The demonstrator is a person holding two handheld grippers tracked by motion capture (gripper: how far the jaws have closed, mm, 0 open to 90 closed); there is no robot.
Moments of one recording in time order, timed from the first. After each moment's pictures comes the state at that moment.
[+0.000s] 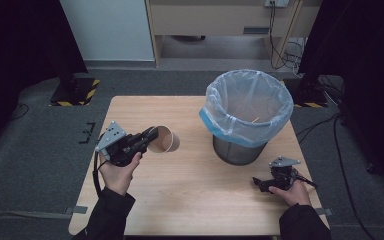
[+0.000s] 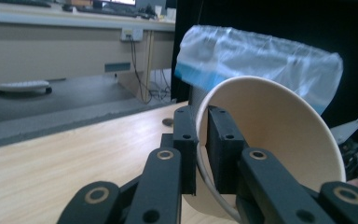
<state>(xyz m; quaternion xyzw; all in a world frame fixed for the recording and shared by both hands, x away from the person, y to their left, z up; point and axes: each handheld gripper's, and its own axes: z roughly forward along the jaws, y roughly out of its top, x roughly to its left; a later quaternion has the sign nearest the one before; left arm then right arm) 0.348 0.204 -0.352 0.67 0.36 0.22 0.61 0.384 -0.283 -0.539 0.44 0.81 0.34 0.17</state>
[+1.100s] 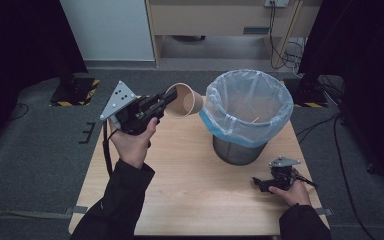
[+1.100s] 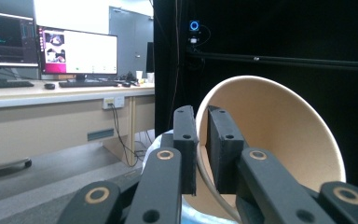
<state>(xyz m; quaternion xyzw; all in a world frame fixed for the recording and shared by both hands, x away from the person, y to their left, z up) 0.367 0.152 -0.253 0.62 0.28 0.25 0.68 0.384 -0.283 -0.539 0.44 0.81 0.34 0.17</state>
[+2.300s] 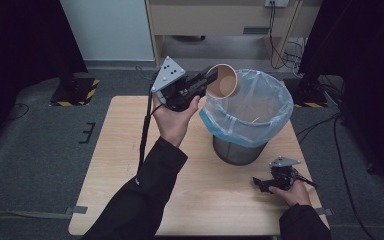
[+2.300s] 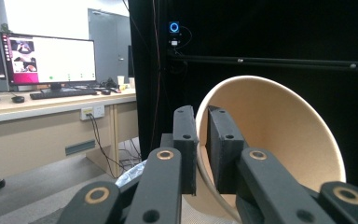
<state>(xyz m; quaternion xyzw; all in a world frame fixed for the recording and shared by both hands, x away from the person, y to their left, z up) 0.411 0.069 -0.231 0.64 0.25 0.24 0.68 0.384 -0.283 -0.539 0.43 0.81 0.34 0.17</state>
